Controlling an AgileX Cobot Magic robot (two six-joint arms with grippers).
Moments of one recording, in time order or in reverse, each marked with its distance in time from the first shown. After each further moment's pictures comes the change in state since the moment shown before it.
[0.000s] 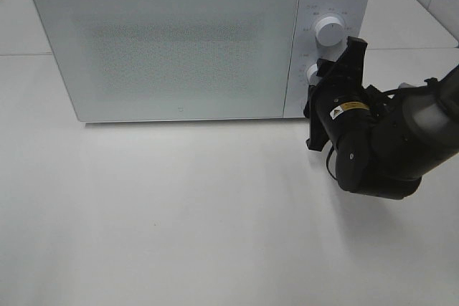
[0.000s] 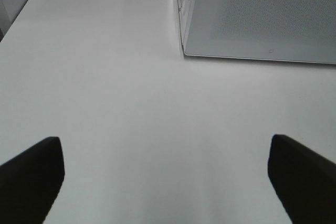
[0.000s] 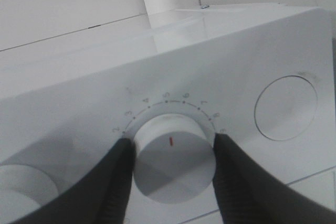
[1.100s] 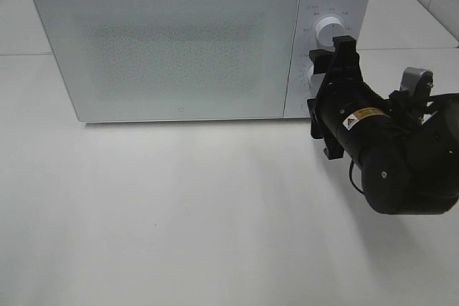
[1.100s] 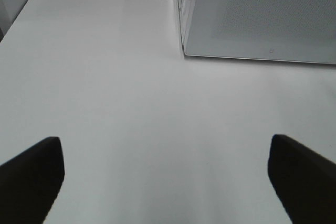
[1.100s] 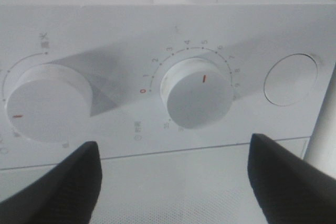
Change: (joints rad) left arm 0.000 0.000 0.000 0.000 0.000 0.000; right arm 0.018 -0.115 0.136 -0.122 -0.005 -0.223
